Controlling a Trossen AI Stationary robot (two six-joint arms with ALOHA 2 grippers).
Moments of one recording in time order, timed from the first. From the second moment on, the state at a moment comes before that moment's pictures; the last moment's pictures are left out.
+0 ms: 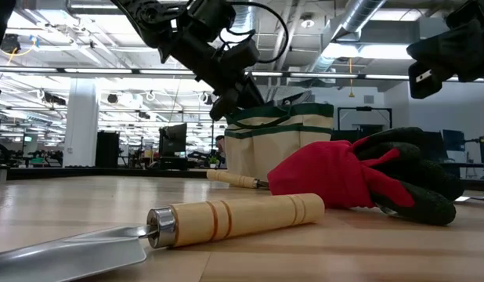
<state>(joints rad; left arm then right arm) 0.20 1.73 1.05 0.20 -0.28 0.88 0.27 0.01 0.00 0.04 0.16 0.09</state>
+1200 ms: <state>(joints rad) 0.20 1.73 1.05 0.14 -0.28 0.87 0.27 0.01 0.01 0.04 0.16 0.09</state>
